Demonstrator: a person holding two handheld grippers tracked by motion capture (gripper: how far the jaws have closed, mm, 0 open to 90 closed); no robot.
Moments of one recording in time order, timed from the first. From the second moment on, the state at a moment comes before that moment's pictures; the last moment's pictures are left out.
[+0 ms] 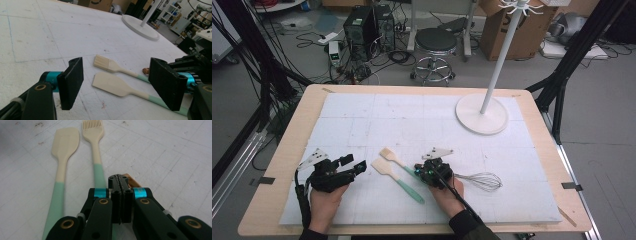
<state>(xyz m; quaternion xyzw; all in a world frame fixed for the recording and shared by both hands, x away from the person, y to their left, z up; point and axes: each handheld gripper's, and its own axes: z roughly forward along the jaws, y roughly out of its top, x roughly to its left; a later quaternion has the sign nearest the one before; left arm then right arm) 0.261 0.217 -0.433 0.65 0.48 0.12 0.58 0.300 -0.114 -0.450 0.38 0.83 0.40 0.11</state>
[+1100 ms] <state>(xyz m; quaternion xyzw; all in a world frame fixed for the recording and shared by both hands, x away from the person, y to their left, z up) 0.260 0.217 -0.433 0.65 0.48 0.12 0.58 0.312 -0.114 -0.453 0.41 0.81 0.37 0.21</state>
